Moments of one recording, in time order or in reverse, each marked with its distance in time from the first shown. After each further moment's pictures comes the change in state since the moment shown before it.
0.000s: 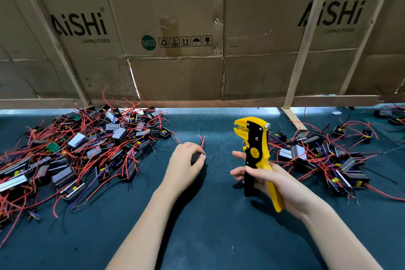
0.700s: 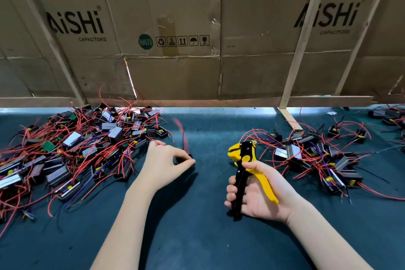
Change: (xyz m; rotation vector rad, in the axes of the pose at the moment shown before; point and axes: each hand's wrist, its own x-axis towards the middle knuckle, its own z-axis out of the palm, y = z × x) left_hand -0.004 -0.018 -0.034 0.250 -0.010 0.080; right_hand 0.006 0.005 0.013 0.667 -0.094 0.491
